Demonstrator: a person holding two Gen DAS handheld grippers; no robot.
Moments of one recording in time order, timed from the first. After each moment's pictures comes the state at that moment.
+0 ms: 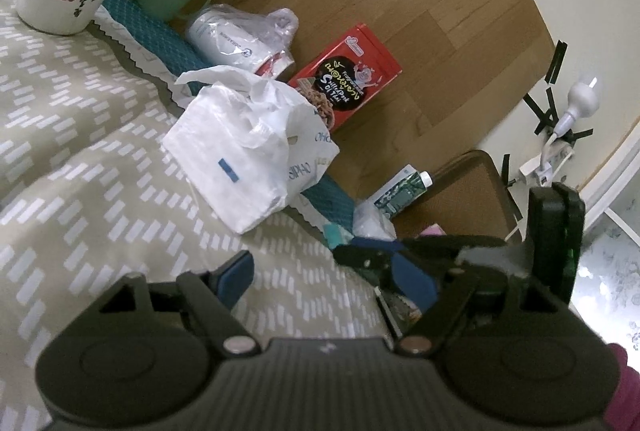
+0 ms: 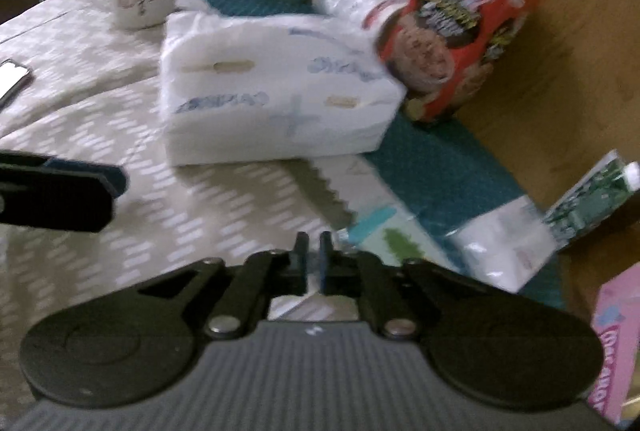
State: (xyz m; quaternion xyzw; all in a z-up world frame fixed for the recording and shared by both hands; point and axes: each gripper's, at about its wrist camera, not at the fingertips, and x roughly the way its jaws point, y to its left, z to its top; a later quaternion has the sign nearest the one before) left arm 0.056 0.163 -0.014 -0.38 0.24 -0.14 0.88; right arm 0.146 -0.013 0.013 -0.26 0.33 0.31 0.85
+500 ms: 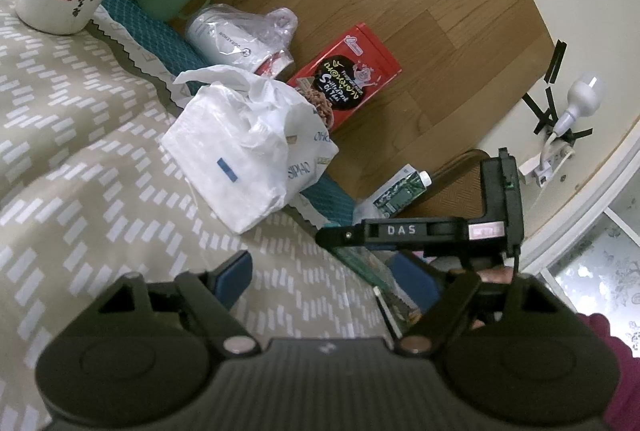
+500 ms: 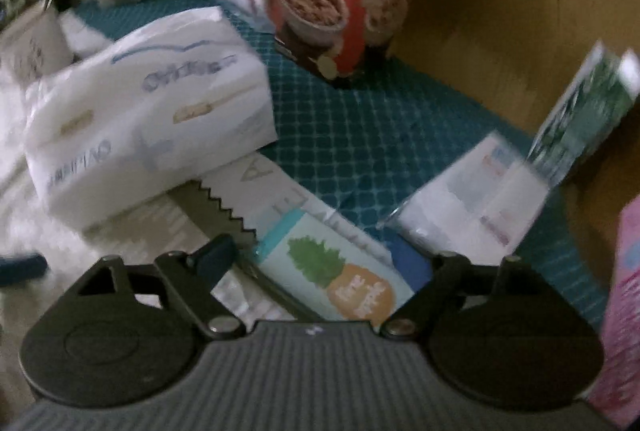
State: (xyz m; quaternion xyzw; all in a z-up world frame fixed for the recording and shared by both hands) left arm 0.057 0.164 -0.015 -0.38 0.24 -0.14 0.88; right arm 0.229 -0.037 0.005 -0.12 0.45 0.27 0.84
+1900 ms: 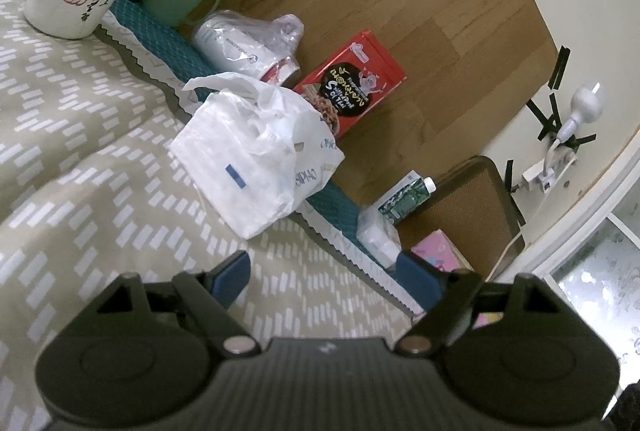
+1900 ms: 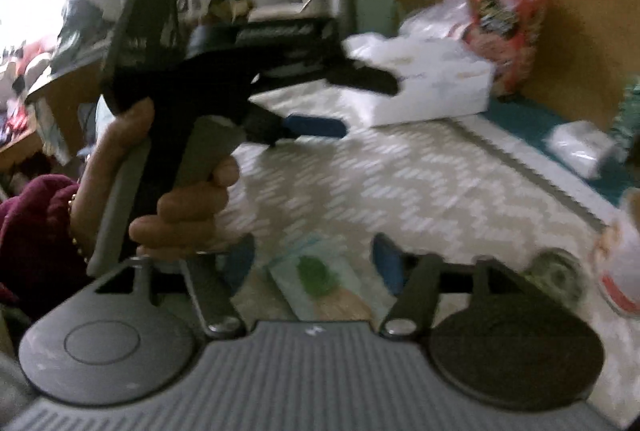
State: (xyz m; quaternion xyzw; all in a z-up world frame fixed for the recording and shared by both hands) left arm 0.058 0.168 -0.016 -0.38 0.23 -0.13 0.88; right arm -0.025 -0.062 -0.003 -0.11 0.28 0.42 0.86
